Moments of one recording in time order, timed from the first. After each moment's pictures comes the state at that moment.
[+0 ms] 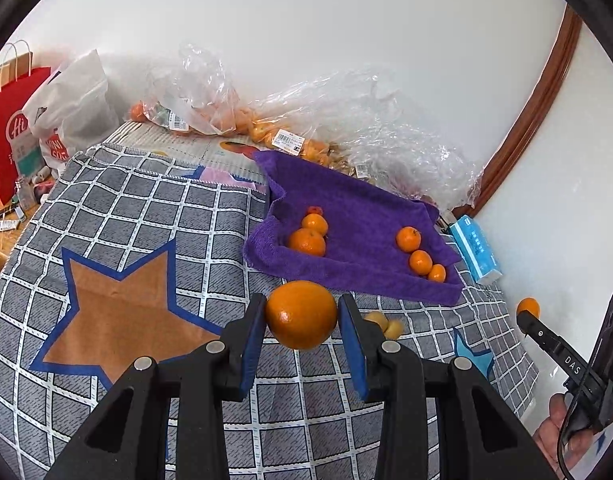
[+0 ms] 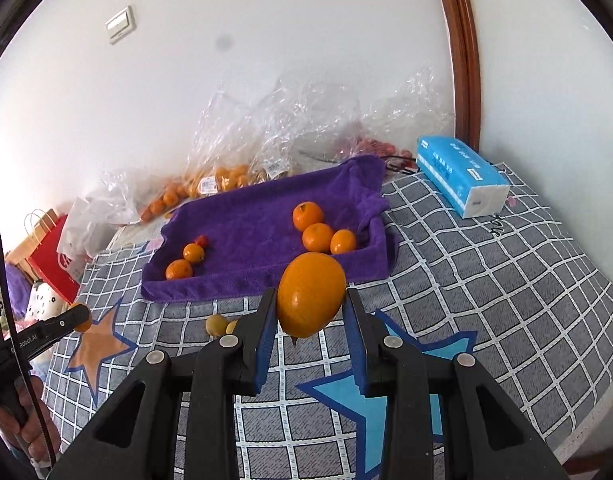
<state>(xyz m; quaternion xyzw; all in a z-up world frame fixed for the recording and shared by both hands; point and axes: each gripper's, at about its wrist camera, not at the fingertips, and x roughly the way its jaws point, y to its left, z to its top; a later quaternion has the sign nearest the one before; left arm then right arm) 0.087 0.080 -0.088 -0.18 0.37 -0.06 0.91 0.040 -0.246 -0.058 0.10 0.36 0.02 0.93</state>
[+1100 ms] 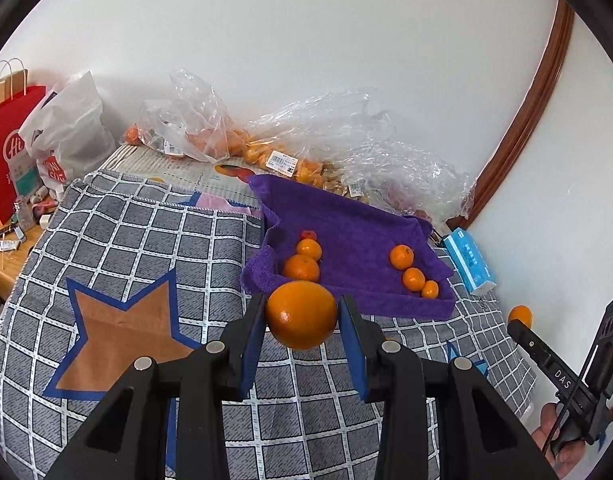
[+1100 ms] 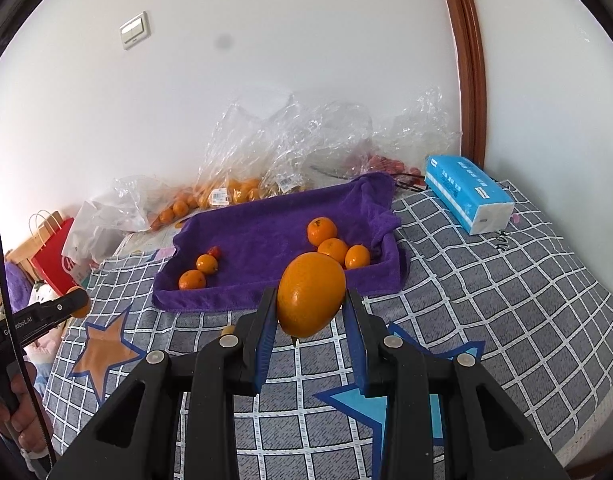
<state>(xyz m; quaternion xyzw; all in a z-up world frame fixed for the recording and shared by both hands) 0.091 0.086 -0.068 -0.17 0.34 -0.07 0.92 0.038 -0.229 -0.049 0.09 0.34 0.02 0.94</state>
